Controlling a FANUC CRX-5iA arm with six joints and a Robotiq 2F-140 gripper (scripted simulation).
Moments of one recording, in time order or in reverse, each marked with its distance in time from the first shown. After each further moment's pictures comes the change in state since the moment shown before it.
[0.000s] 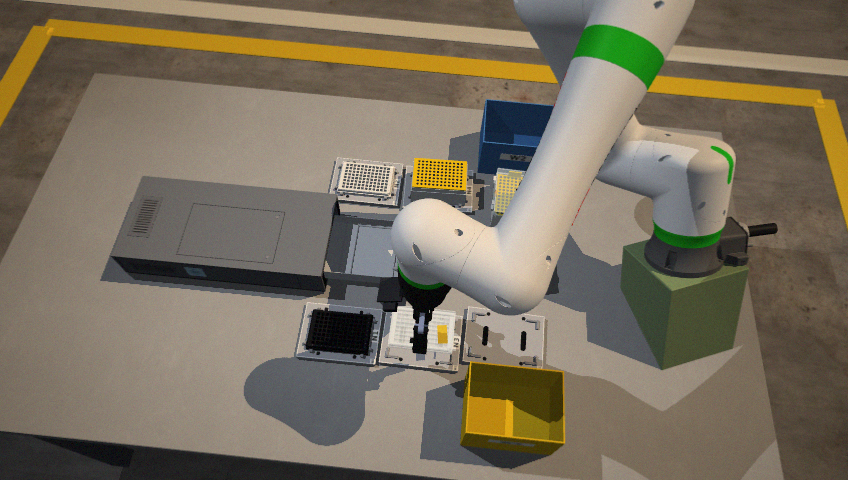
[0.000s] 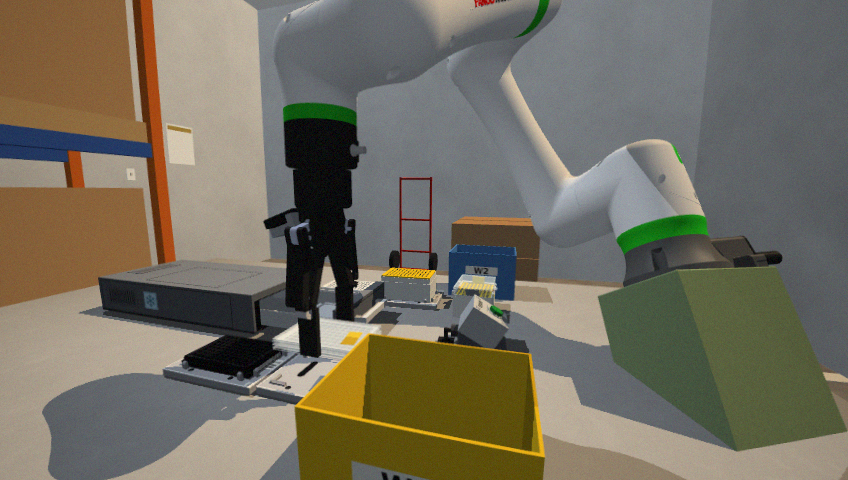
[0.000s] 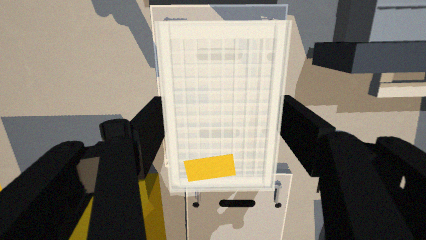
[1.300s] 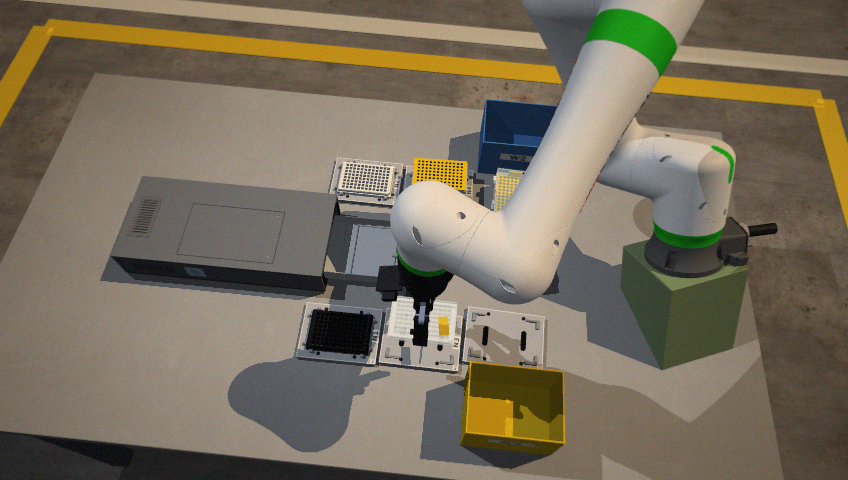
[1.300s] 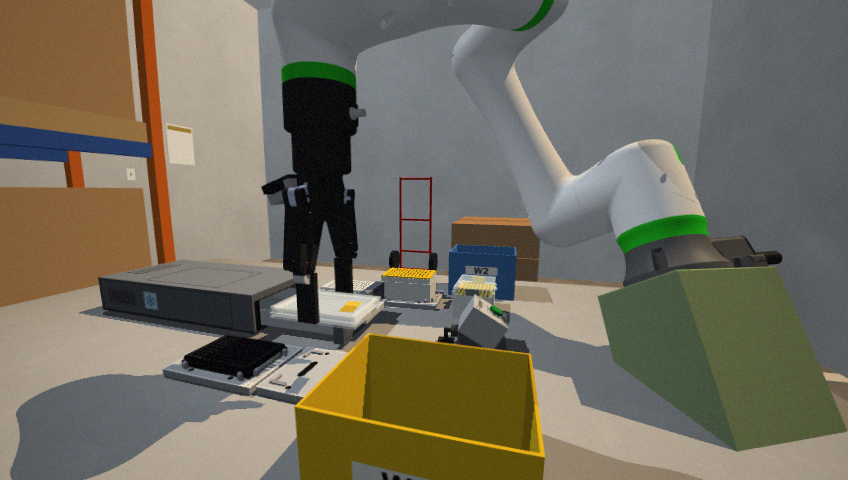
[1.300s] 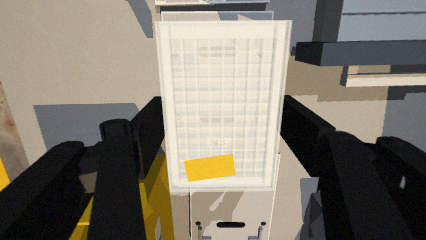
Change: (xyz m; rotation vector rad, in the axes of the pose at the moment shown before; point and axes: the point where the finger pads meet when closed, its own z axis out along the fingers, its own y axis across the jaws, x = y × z) arm 0.000 0.000 -0.046 0.000 0.000 0.000
